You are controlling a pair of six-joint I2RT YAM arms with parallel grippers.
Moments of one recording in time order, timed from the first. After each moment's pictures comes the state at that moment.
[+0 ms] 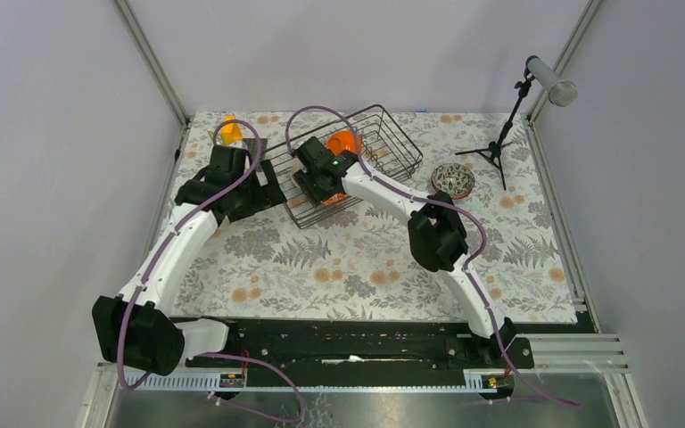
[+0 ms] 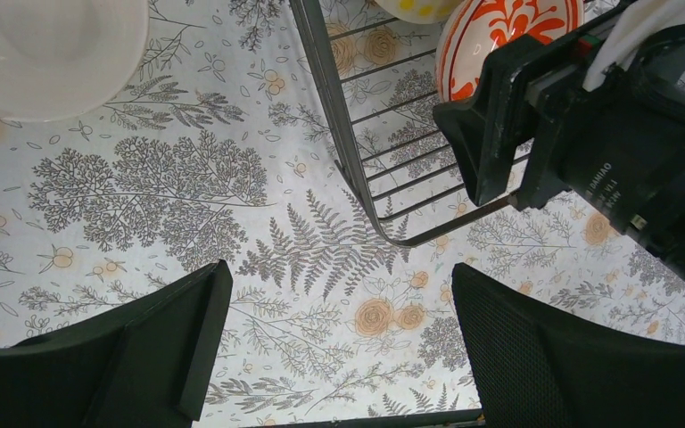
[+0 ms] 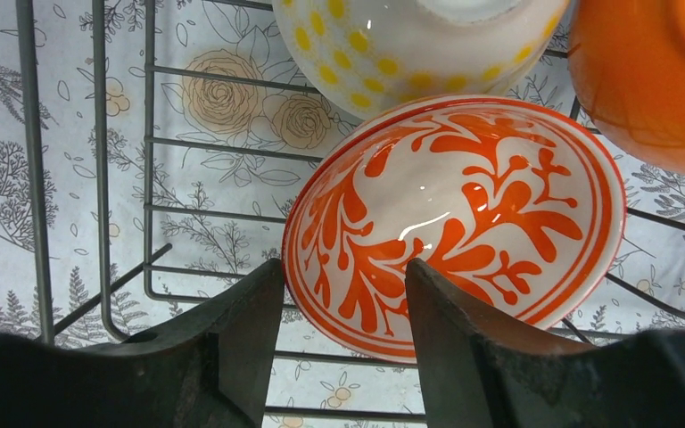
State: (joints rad) left arm -0.23 1.24 1.14 -0.77 0.04 -0.55; right arm 0.83 2.37 2.16 -0.77 0.15 0.09
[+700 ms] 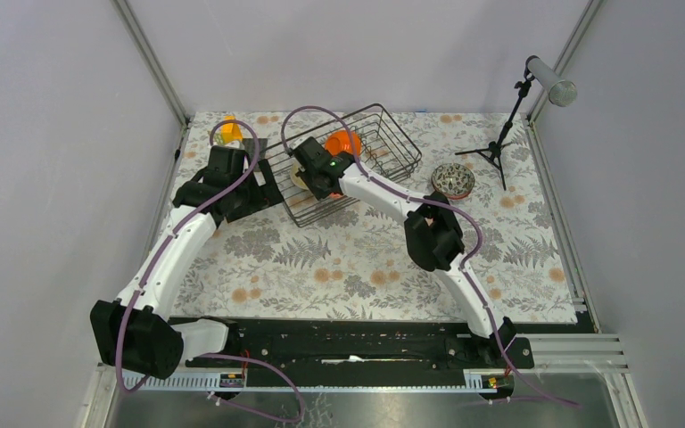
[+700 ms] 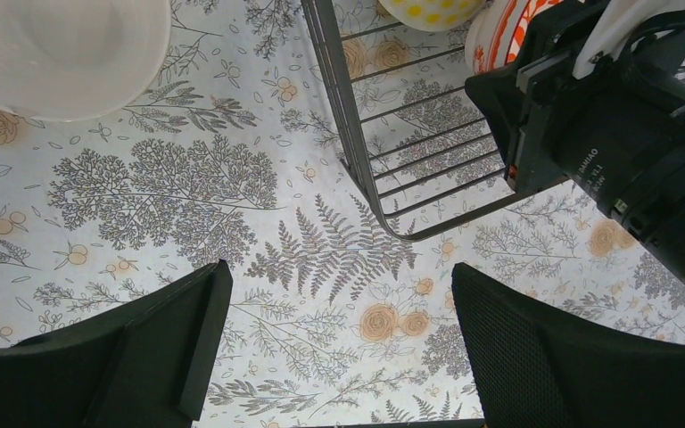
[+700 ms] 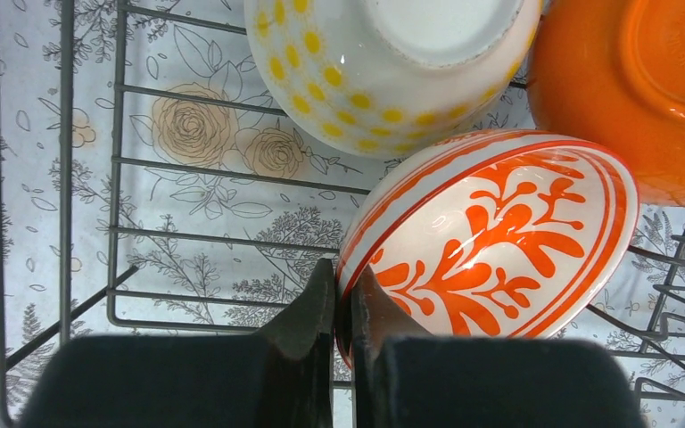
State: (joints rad) left arm -0.23 1.22 1.14 -0.77 0.00 -0.56; right arm 0.83 2.41 2.19 -0.72 0.22 0.02
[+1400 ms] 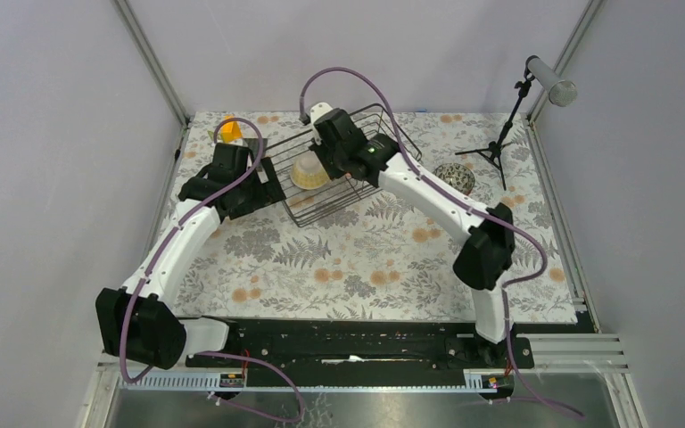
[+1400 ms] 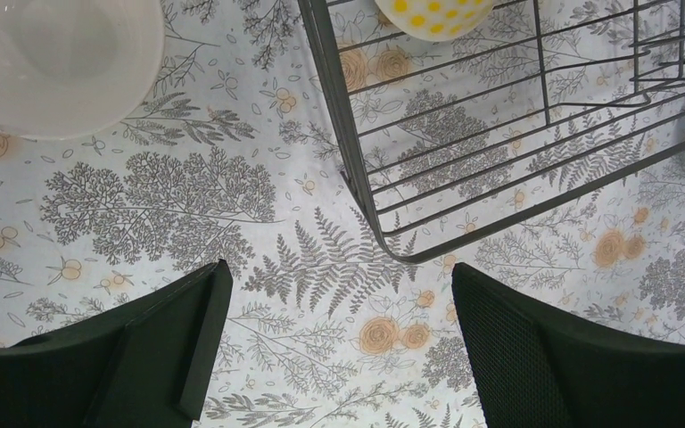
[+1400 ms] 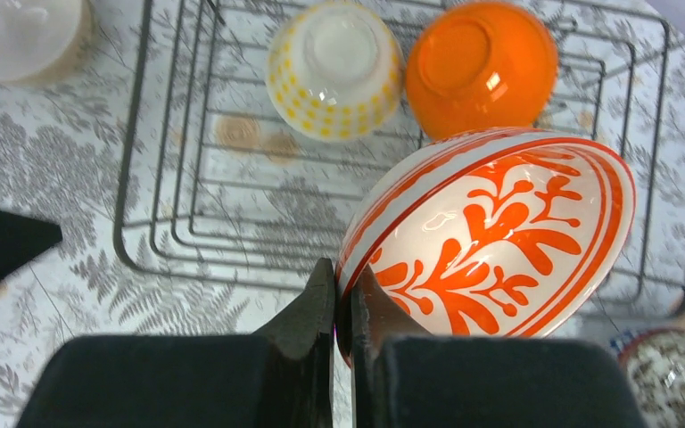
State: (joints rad) left arm -0.23 1.27 1.14 -0.75 0.00 -0.56; right arm 0.83 2.04 2.06 -0.73 0.22 0.04
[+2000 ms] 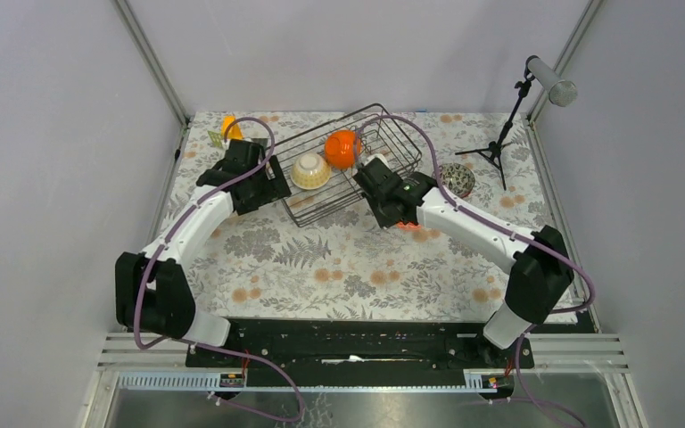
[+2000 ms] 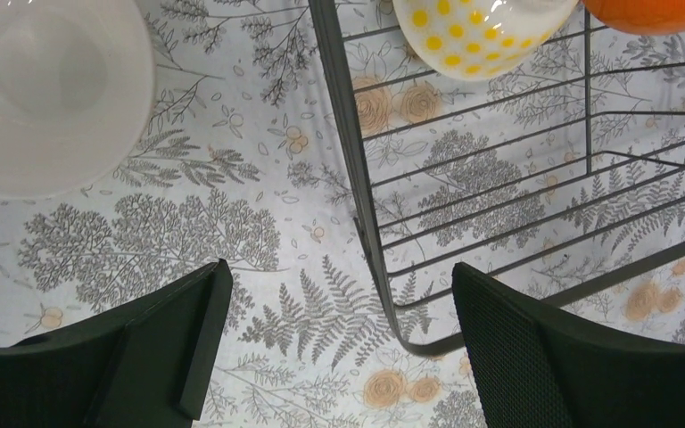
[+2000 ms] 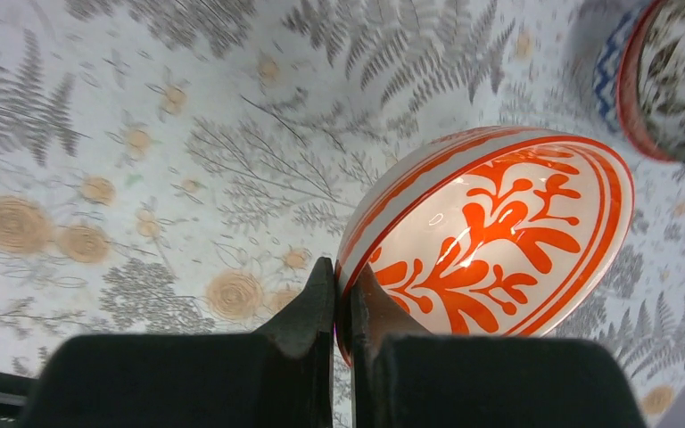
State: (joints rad) left arm -0.23 1.43 1.14 -0.64 -0.04 -0.58; right arm 0.82 1.64 1.43 -0.85 0.36 0.24
